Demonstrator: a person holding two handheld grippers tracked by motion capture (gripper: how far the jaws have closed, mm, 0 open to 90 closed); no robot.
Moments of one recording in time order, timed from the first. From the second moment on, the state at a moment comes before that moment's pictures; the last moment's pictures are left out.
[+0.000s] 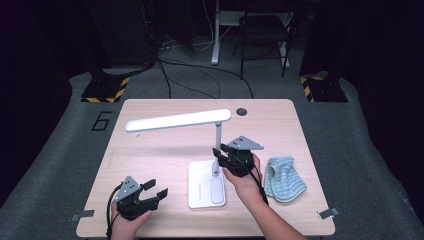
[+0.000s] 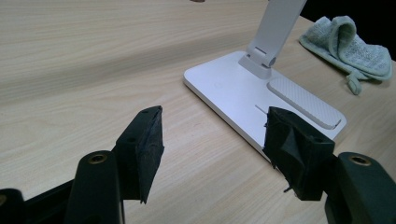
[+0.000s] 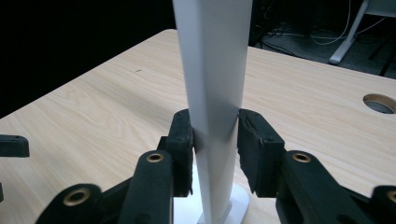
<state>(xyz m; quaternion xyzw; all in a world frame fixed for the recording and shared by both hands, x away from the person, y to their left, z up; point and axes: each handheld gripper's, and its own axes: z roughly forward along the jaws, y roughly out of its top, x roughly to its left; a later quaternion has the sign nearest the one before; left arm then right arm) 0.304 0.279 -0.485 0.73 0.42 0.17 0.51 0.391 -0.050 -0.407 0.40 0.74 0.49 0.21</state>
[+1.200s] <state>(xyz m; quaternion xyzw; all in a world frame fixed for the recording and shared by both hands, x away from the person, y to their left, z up) 0.324 0.230 -0.460 0.77 0.36 0.15 0.50 0.389 -0.036 -0.401 0.37 0.77 0.49 0.18</state>
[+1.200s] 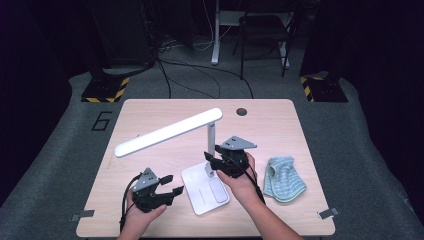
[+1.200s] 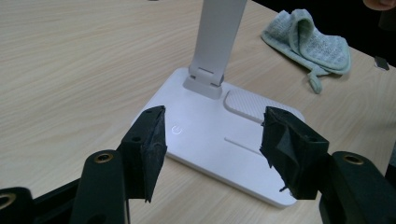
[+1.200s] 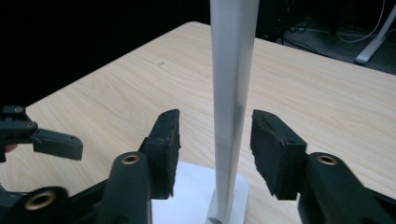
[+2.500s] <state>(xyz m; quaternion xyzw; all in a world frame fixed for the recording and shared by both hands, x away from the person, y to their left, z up) 0.345 0.232 -0.444 0.78 0.33 0.14 0.52 0.395 -0.028 -0.385 0.37 0.75 0.50 0.21</state>
